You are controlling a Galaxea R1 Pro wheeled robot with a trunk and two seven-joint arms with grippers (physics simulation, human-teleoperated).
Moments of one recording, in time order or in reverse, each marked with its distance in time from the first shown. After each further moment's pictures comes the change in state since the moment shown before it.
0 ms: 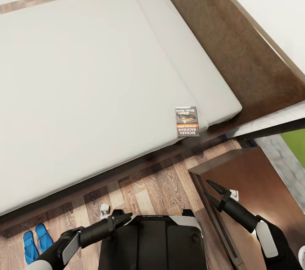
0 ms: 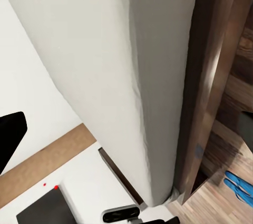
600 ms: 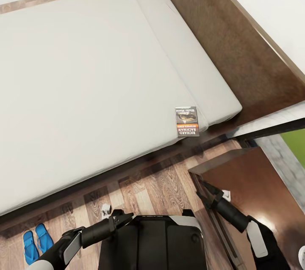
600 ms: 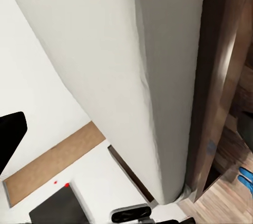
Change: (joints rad) left arm 0.000 -0.008 0.000 0.000 -0.001 0.000 0.000; right arm 0.000 0.065 -0.001 -0.005 0.009 -0.003 -0.009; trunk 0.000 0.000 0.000
